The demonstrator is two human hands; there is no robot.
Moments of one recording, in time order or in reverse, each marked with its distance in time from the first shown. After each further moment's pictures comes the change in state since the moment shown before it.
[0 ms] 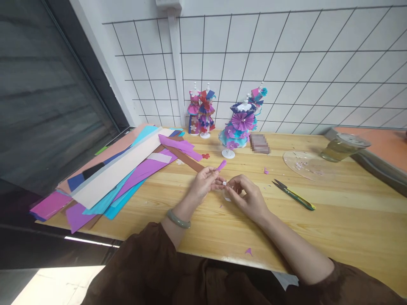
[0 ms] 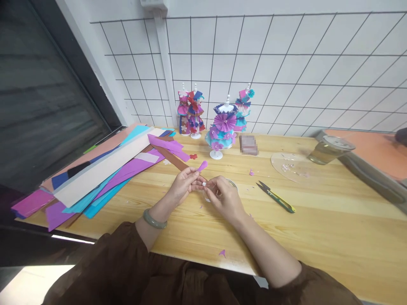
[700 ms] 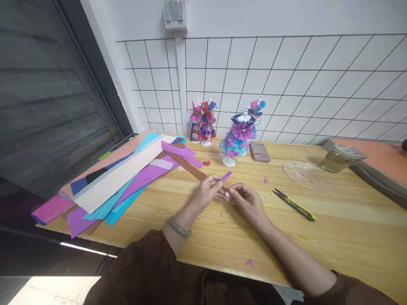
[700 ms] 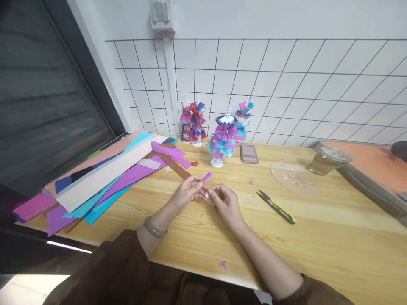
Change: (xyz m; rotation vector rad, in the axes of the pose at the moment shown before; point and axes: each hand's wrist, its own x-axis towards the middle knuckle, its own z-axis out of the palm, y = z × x) left_hand -0.004 -0.001 0.005 0.083 -0.089 0.086; right_hand 0.004 -0.005 0.007 0.599 0.021 0.431
